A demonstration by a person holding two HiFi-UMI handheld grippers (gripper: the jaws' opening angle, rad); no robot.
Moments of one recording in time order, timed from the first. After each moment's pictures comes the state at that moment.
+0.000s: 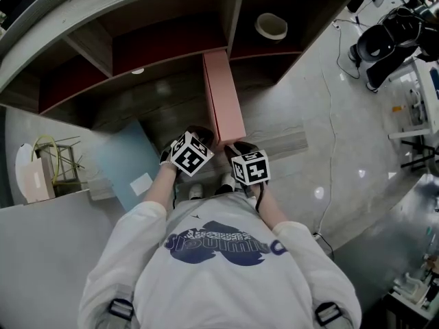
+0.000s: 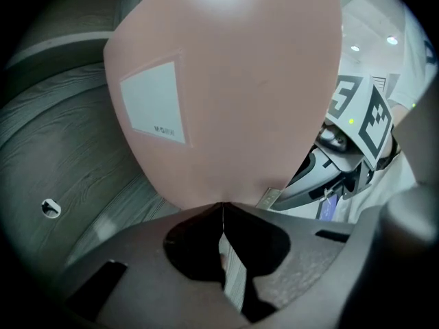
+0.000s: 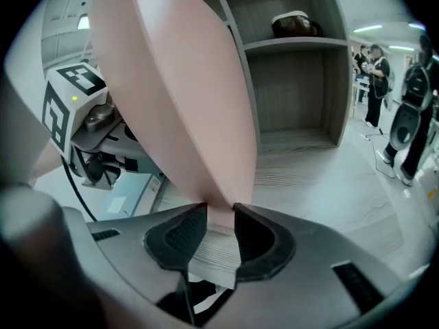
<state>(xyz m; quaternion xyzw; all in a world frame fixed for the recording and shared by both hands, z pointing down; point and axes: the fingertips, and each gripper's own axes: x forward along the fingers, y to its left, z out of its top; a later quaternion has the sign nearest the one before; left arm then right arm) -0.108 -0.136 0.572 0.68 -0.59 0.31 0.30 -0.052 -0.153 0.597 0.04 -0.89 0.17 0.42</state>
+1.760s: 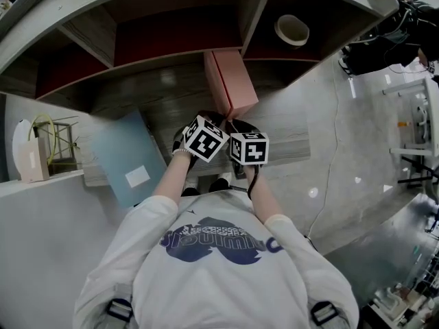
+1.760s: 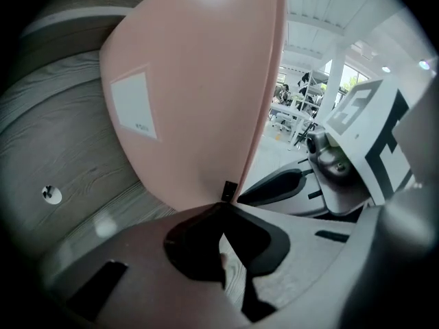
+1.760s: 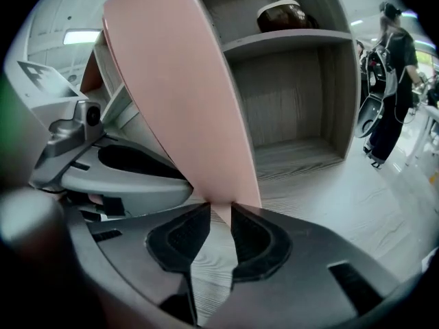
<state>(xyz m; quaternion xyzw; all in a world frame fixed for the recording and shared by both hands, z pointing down) -0.140 -0.189 0.565 0.62 -0.65 0.25 0.35 -0.127 -0.199 0.588 0.07 -0.90 0.20 0.38</state>
